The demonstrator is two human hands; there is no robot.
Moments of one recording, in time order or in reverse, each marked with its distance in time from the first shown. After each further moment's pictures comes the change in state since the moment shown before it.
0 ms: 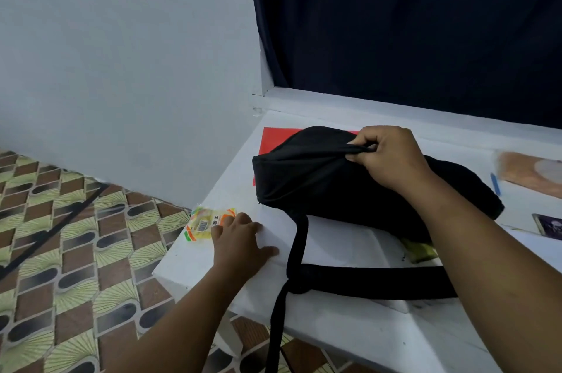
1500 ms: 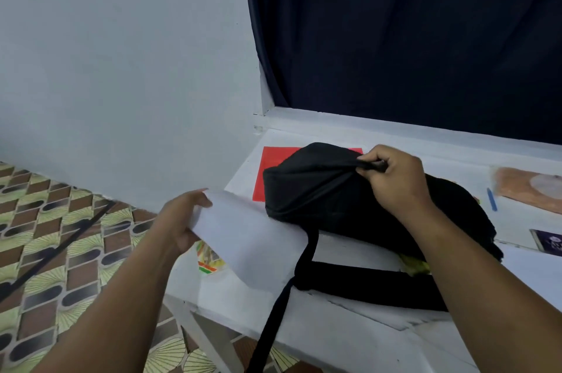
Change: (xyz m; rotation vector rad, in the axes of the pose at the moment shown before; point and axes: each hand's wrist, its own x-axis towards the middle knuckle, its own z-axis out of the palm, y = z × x) left_hand 0.029 -0.048 -0.106 -1.530 -0.044 -0.497; right_hand -0.013 0.025 -0.004 0.174 0.213 -0.036
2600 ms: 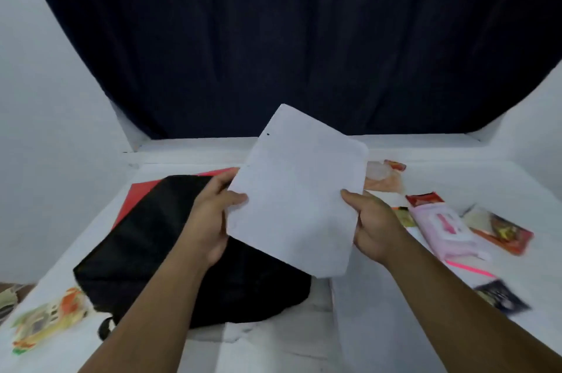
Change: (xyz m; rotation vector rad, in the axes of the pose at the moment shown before) left_hand -0.141 -0.052 0.341 -0.011 -0.507 0.244; right_hand -0.057 0.131 -0.233 1.024 0.027 0.721
